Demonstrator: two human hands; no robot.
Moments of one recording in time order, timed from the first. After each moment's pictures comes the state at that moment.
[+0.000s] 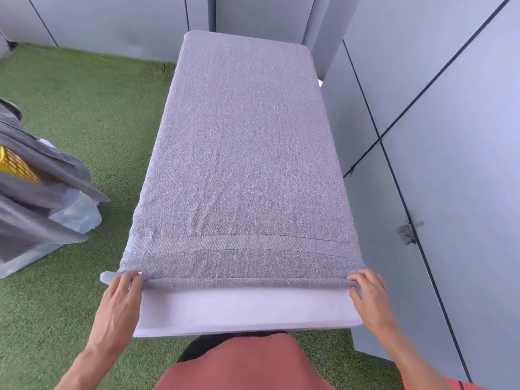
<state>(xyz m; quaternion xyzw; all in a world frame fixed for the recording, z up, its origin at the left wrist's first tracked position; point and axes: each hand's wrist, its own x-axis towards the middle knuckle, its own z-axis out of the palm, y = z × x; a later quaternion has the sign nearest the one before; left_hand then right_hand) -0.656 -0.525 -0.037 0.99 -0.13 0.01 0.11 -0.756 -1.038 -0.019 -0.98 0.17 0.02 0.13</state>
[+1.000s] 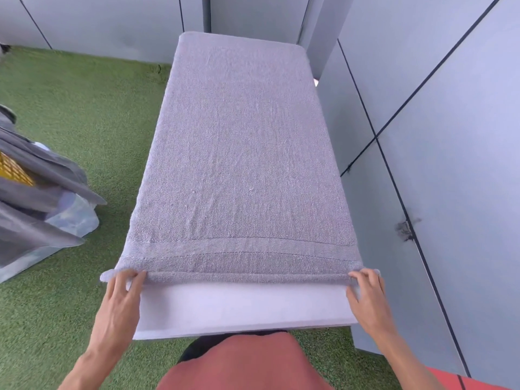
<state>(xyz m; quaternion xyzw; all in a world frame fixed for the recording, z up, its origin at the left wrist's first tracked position) -0.655 -0.528 -0.036 0.99 -0.09 -0.02 0.14 -0.764 -1.027 -0.018 -0.97 0.21 0.01 0.13</state>
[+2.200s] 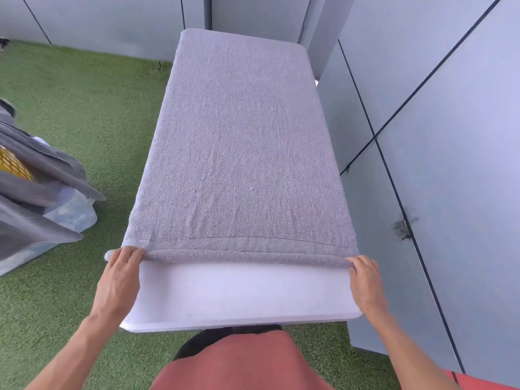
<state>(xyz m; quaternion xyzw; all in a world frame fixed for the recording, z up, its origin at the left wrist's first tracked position) -0.613 -0.526 -0.041 0.98 -0.10 0.02 0.14 -0.736 -1.033 -0.019 -0.97 0.22 0.00 0.14</state>
